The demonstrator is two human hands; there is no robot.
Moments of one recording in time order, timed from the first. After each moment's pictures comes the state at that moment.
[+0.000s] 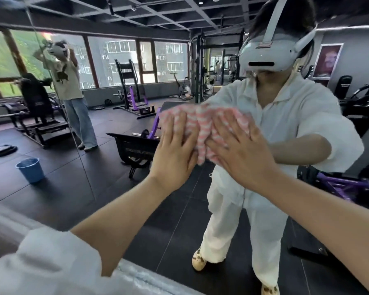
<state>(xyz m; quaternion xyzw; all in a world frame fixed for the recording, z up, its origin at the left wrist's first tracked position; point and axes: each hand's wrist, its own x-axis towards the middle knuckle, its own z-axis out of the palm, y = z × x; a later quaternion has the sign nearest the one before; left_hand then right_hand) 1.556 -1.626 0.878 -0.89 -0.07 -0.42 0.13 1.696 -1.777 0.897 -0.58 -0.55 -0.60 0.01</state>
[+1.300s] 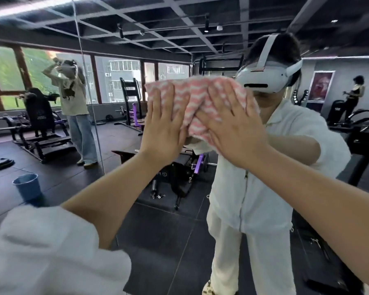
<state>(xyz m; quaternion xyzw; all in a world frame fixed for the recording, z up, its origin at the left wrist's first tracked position) 1.511 -1.497 0.973 -0.85 -0.09 -0.50 0.15 1.635 -1.653 0.995 -0.62 -0.48 -0.62 0.00</state>
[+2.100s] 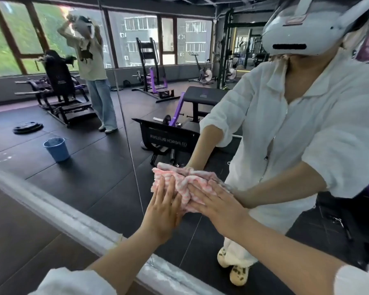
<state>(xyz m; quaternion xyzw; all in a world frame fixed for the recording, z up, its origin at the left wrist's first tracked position) 1.433 -1.460 0.725 -0.95 -0.22 -0.18 0.07 1.594 -1.587 0.757 -0.58 -0.67 -0.42 -0.19</state>
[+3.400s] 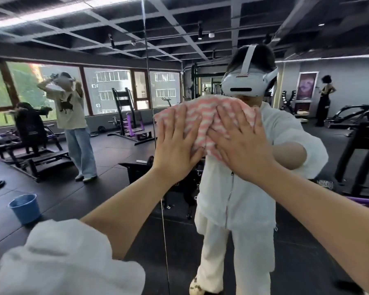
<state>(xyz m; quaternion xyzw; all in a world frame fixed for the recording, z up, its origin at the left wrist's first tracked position) 1.442 -1.351 0.948 -0.86 -0.08 -0.47 0.19 1.559 -1.509 0.964 -0.63 -0.48 -0.61 0.05</state>
